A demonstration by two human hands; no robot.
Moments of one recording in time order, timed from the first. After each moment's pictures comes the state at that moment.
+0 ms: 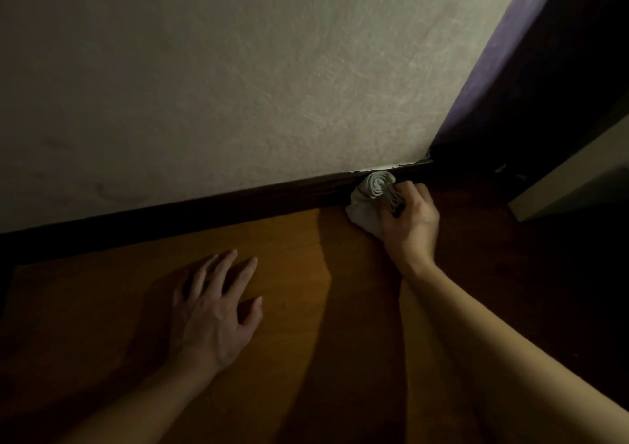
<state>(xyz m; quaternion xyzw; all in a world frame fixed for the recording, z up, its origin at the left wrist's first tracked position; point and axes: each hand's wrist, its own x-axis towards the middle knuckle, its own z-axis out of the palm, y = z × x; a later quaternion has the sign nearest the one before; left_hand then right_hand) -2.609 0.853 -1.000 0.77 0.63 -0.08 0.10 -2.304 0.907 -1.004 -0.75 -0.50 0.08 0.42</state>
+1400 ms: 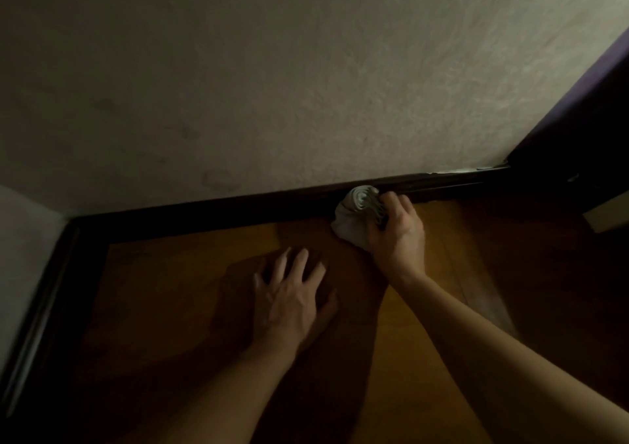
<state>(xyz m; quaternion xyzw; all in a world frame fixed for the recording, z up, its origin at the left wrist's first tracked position) -2.622 0.862 -1.016 0.78 0.61 -0.11 0.12 -2.430 0.911 -1.002 -0.70 -0.60 0.12 0.37</state>
